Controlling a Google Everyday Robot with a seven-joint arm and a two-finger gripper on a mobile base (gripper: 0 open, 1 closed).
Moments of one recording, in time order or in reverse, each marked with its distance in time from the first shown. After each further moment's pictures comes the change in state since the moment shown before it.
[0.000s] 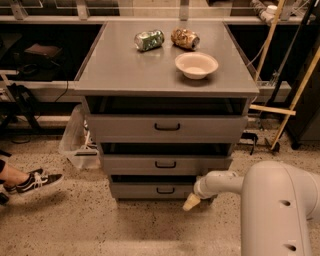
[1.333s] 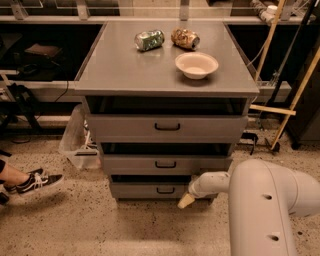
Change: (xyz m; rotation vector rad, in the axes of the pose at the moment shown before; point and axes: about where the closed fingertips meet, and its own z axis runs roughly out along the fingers) arm -0.009 -0.005 0.031 0.030 -0.015 0.011
